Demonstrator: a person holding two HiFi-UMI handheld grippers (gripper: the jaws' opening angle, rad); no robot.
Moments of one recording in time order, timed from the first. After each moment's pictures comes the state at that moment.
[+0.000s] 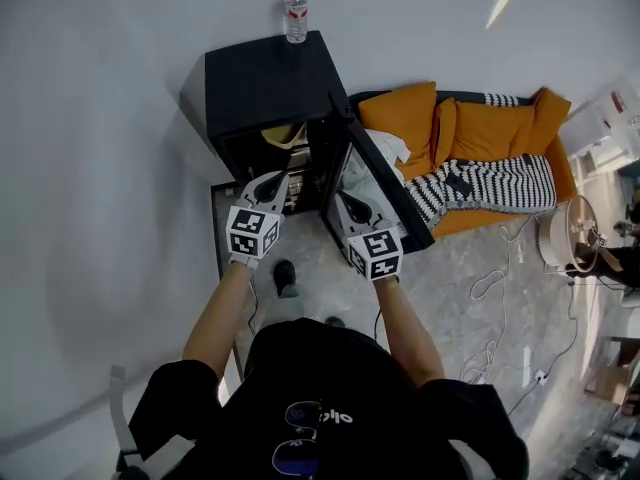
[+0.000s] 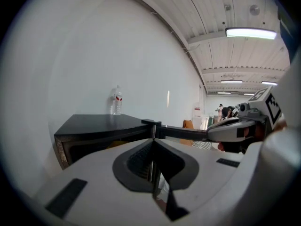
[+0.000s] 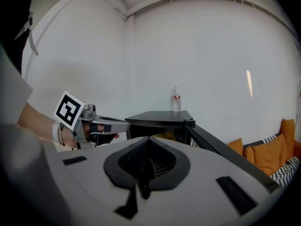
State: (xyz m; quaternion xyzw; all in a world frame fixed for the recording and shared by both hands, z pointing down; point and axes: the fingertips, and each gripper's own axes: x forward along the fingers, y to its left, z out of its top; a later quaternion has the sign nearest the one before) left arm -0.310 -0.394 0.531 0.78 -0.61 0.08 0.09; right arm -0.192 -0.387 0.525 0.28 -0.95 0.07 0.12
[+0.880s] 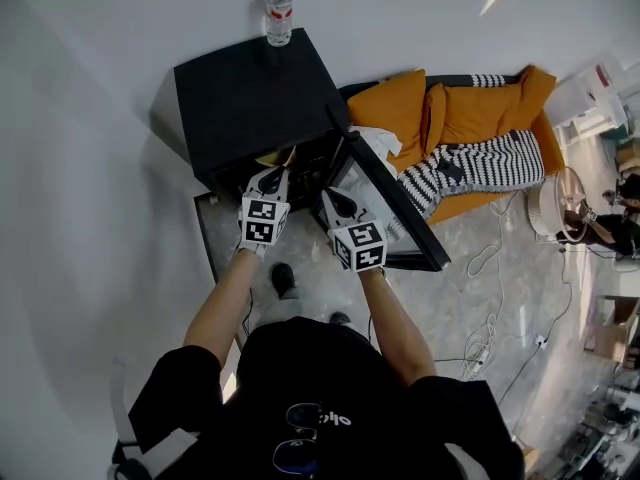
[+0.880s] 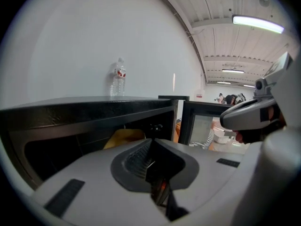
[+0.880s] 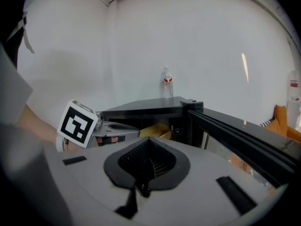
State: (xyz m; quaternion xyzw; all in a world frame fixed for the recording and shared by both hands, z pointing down) left arm -0.365 -0.515 0.636 0.79 -0.59 0.14 0.13; right arm -0.267 -0.472 0.591 0.34 -0.92 0.14 0.16
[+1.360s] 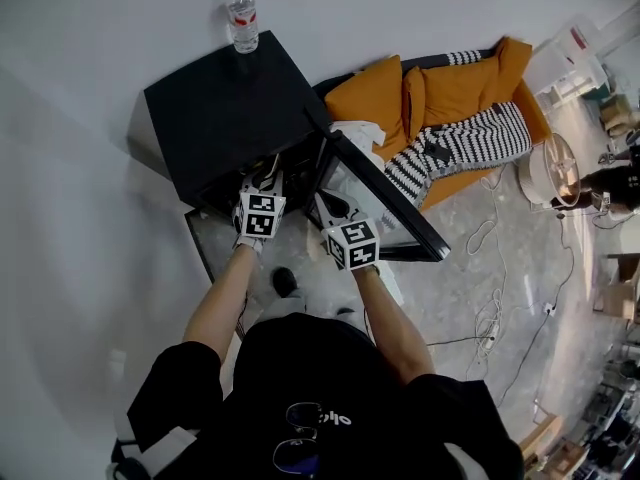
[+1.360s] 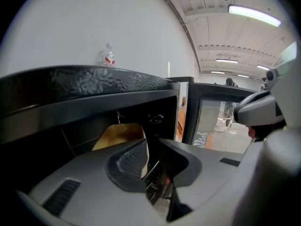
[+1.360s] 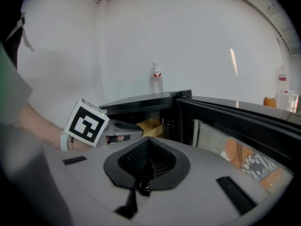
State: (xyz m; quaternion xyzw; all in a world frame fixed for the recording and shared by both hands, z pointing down) left arm -0.350 -0.549 0.667 0.80 -0.55 0.21 0.13; right arm -0.251 -0.482 0.615 0.39 -0.89 0.17 0.16
